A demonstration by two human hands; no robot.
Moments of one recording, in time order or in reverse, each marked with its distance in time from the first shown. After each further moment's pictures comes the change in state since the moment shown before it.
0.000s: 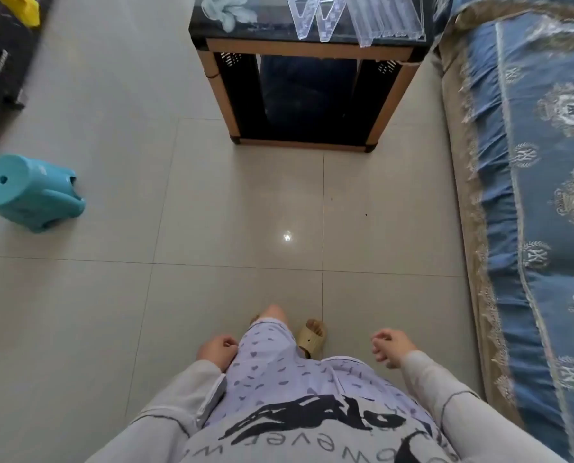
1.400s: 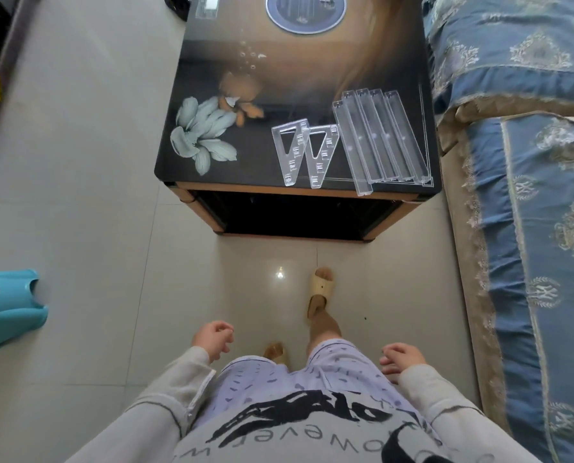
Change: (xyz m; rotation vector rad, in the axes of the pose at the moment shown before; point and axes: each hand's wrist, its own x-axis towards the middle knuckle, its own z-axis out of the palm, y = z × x) left_hand 0.203 0.355 -0.276 -0.313 -0.022 0.049; right_hand 0.156 -0.366 -0.190 0.445 0.167 0.079
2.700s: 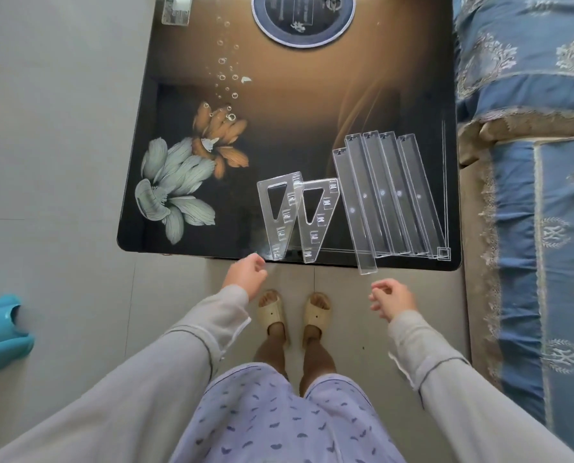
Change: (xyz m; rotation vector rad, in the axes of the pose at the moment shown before) left_hand 0.121 0.296 -0.022 0.289 0.092 0.200; right_hand 0.086 -0.295 0.020 -0.277 0.061 -0.235
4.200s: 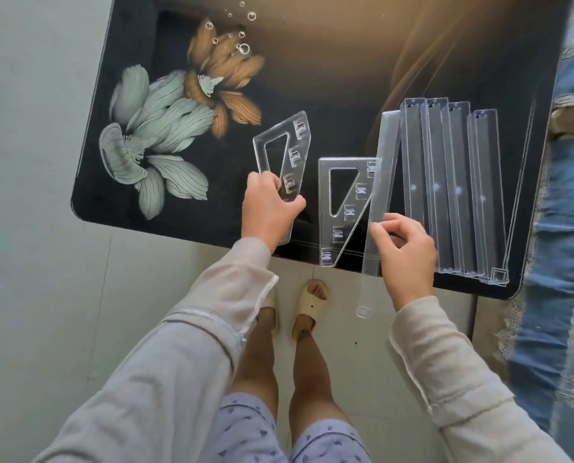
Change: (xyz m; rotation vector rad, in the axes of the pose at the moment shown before) left_hand 0.101 0.045 0.003 -0.212 0.389 0.227; right_hand 0.034 -0.088 0.048 0.087 0.236 -0.467
